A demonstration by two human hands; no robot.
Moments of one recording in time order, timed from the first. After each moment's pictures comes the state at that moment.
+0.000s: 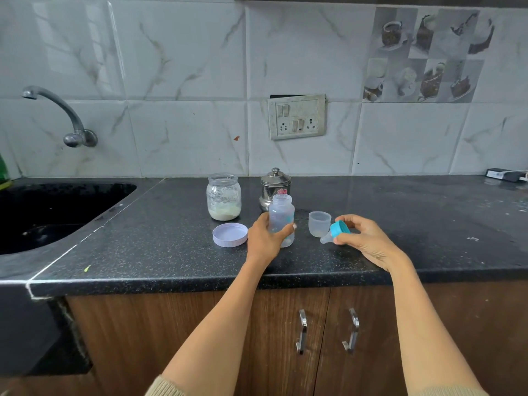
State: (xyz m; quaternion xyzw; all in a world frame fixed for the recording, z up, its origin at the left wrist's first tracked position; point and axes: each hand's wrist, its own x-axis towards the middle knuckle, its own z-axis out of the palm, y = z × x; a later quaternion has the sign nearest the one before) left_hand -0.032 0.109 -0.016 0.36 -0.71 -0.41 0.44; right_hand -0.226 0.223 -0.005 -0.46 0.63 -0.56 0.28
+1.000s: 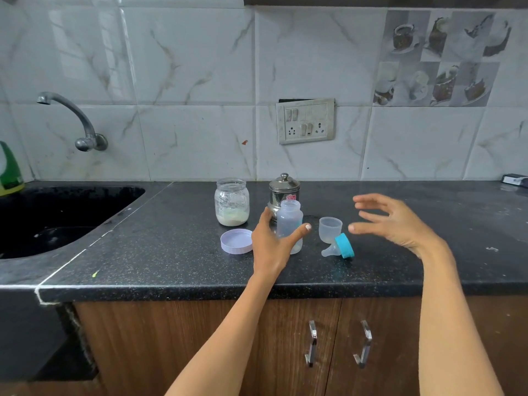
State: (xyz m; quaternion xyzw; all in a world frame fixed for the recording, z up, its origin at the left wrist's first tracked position) left_hand -0.026 0.126 -0.007 0.35 -0.66 -0.43 0.51; right_hand -0.217 0.246 0.057 -0.53 0.67 -0.49 0.18
